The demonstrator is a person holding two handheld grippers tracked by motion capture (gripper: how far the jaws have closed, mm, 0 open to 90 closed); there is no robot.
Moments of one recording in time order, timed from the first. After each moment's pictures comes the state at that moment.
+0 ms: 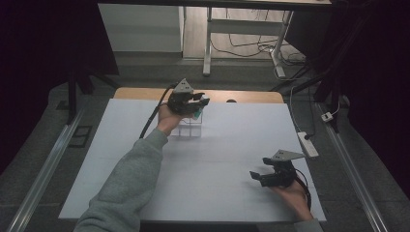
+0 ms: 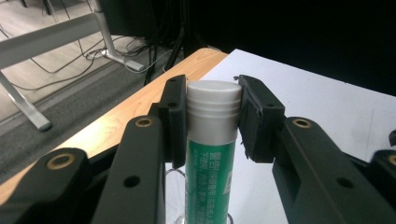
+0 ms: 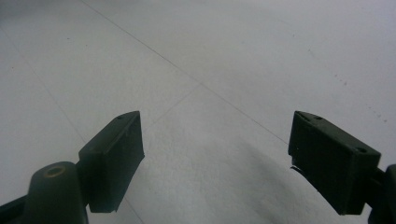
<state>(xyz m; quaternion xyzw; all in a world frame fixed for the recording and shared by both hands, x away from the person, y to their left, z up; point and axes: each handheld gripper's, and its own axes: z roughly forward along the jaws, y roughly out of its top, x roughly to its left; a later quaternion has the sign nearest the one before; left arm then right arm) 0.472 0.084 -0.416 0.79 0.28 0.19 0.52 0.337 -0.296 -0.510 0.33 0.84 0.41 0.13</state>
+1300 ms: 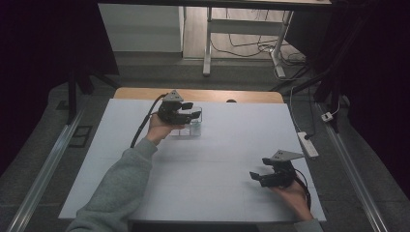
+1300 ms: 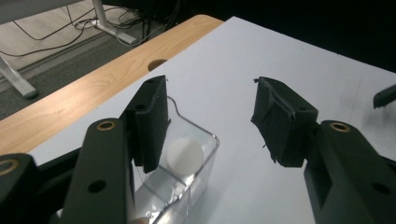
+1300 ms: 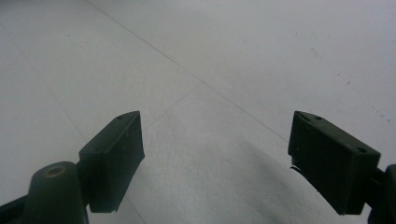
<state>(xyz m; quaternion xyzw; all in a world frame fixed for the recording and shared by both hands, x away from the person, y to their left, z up) 0.450 0.113 -0.441 0.80 0.30 0.15 0.49 0.336 -0.295 -0.511 0.33 0.84 0.40 0.13</state>
